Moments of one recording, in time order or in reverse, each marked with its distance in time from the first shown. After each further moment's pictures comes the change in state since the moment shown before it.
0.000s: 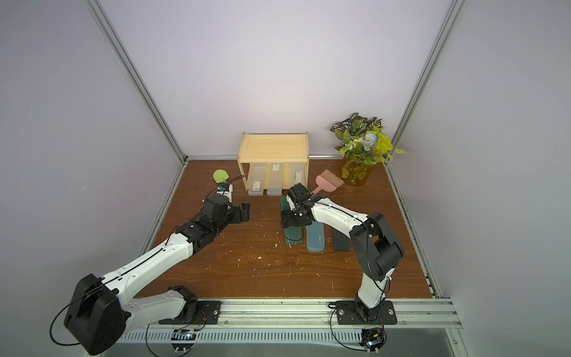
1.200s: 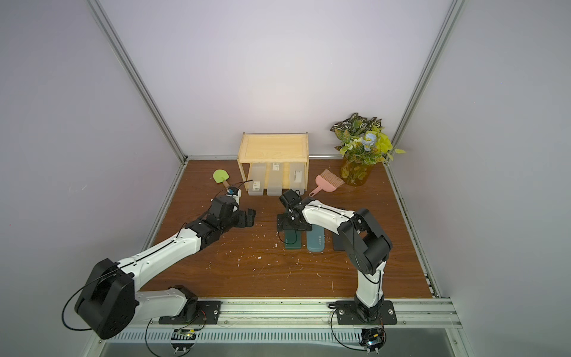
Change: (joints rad) left arm 0.001 0.108 -0.008 0.010 0.112 0.024; right arm 0.058 0.077 0.053 -0.043 0.158 0.187
